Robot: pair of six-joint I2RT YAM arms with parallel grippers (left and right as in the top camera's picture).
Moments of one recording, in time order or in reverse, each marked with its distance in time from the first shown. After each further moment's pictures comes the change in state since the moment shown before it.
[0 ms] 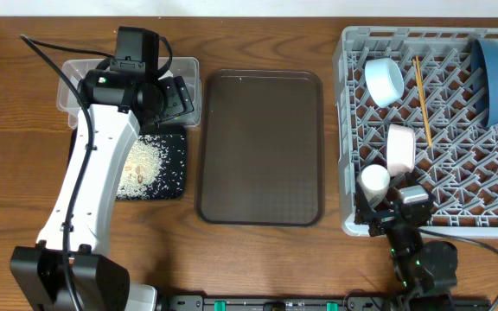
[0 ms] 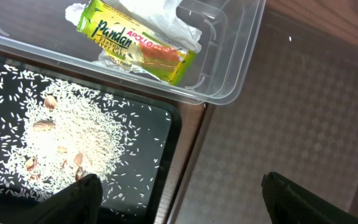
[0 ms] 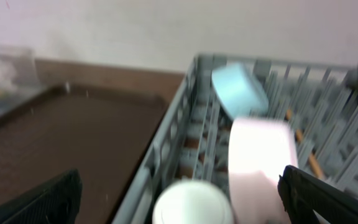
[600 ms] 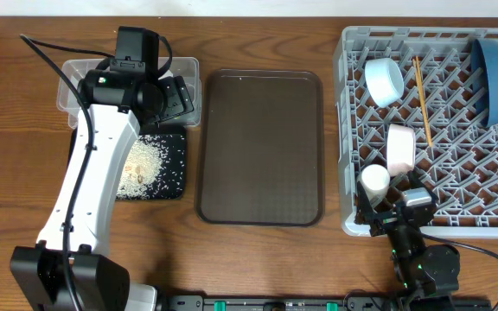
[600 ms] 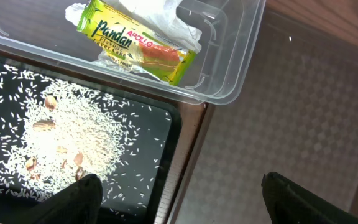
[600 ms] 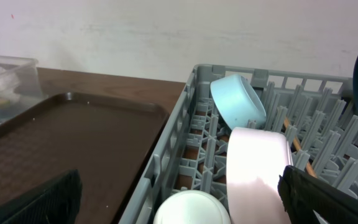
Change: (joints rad) left arm 0.000 0.000 0.000 -0.001 0.000 0.000; right arm 0.000 -0.024 0.000 -0.003 0.000 0.000
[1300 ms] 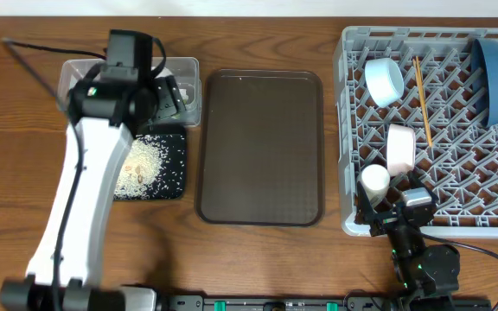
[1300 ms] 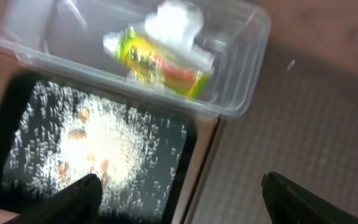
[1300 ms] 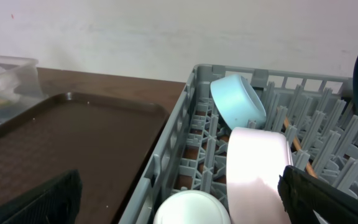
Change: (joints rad) left arm 0.000 -0.135 -0.040 0.051 -0.091 0.019; right arm 0.000 0.000 0.000 0.000 0.000 0.000
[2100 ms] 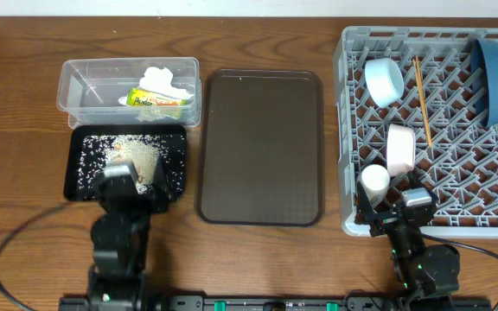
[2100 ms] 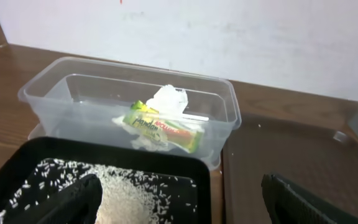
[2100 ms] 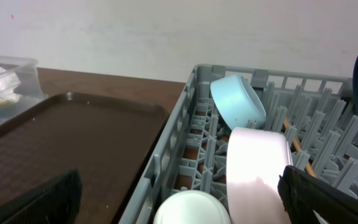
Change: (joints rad) left arm 0.053 -1.113 -1.263 0.929 0.036 0.227; right arm 0.000 0.000 0.000 0.000 0.000 0.000
